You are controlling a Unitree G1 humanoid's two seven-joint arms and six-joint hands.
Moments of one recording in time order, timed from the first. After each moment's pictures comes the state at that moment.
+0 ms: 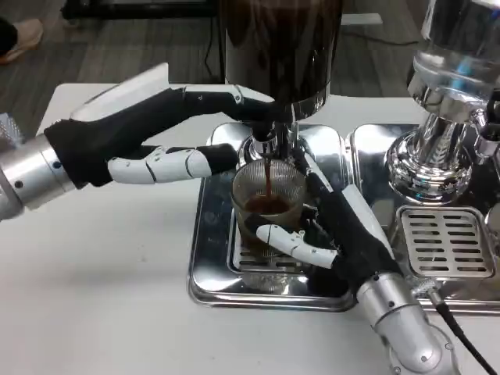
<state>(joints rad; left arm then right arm) -0.55 0.63 -0.10 0.58 -0.15 -0.85 -0.84 -0.14 -0.05 0.22 0.28 -0.29 -0.11 0.00</state>
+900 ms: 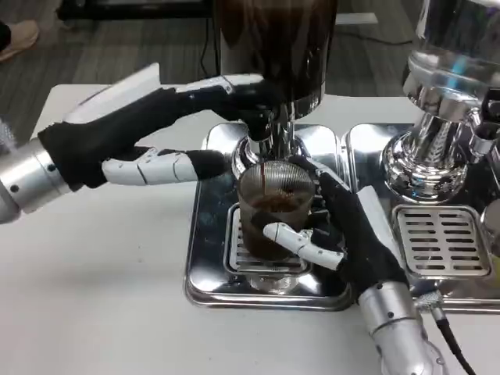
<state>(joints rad) -0.53 0.63 -0.09 0.60 -0.14 -0.86 -0.80 -0.10 -0.02 0.23 0.29 -0.34 -0.16 -0.18</state>
